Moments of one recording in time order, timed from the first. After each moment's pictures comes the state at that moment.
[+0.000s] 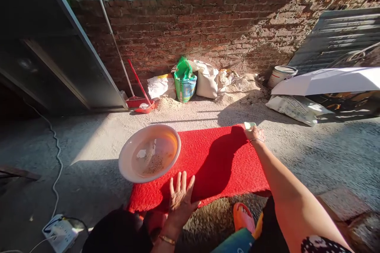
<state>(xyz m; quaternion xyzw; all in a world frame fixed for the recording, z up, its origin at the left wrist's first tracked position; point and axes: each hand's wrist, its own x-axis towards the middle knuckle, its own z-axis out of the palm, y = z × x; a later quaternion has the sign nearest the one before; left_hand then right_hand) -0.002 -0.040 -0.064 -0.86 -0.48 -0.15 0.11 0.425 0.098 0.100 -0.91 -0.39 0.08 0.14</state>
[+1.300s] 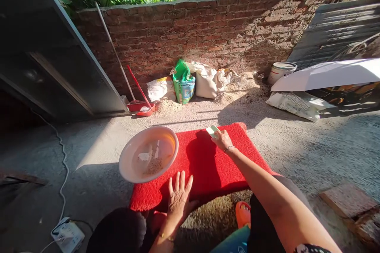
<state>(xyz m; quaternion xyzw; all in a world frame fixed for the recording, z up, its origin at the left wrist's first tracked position) -0.009 -0.033 -0.059 -0.86 -0.47 -0.10 0.14 0.313 0.107 0.057 -0.79 -0.57 0.13 0.17</state>
